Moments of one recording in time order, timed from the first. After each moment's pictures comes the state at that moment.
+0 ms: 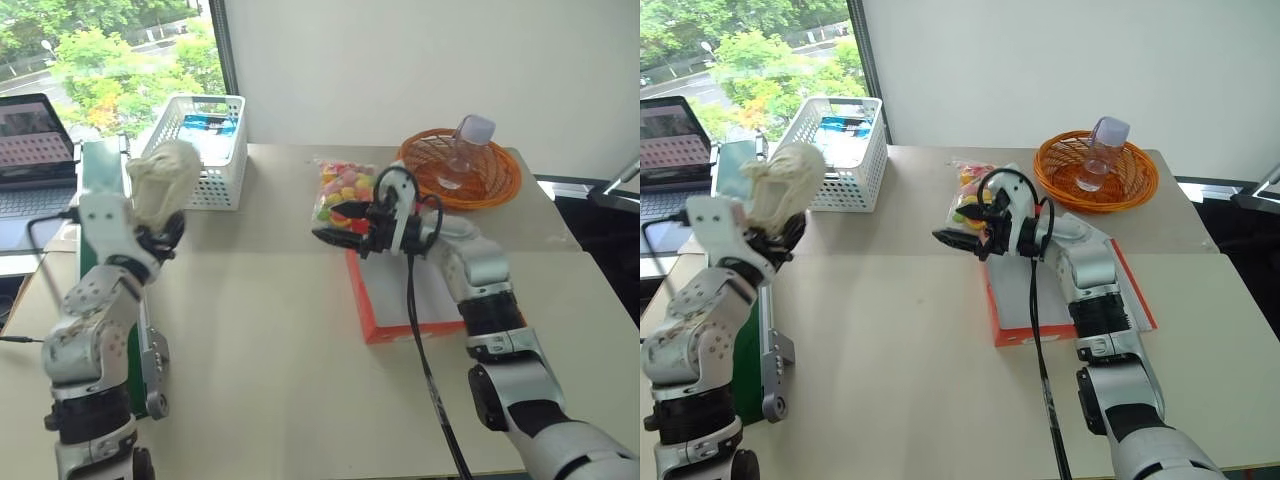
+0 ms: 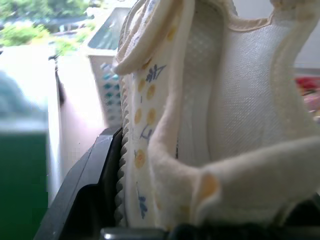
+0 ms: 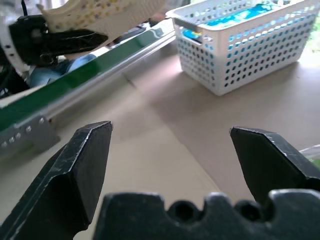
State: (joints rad) left arm -0.37 0.44 0.34 -0.34 -0.40 0.70 -0.19; right arm -0.85 -0.28 -0.01 0.29 0.38 0.58 0.88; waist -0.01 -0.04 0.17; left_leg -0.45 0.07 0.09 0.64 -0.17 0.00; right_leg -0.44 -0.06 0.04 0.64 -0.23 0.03
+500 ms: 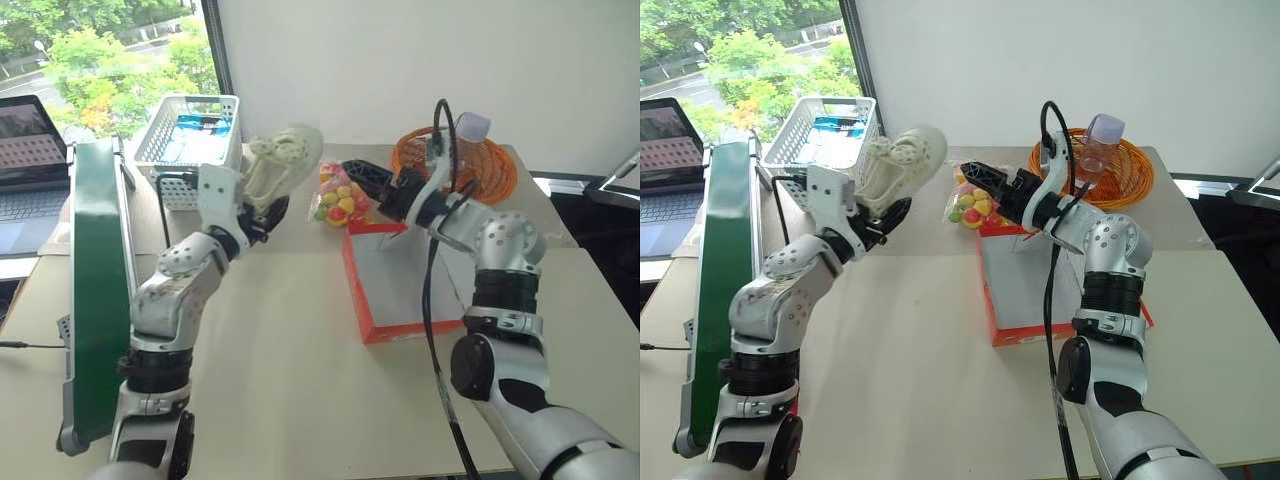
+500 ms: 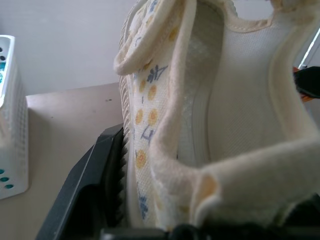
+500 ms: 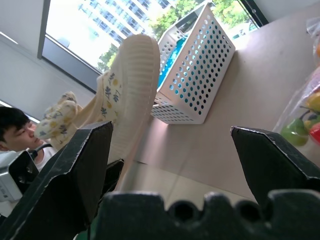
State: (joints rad) left arm -0.55 0.31 0.05 -0.21 -0.36 0.65 -0.29; right arm -0.95 -0.20 -0.41 0.32 0.73 1.08 0.42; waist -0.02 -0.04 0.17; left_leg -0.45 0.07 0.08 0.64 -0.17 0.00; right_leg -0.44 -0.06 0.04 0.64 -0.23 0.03
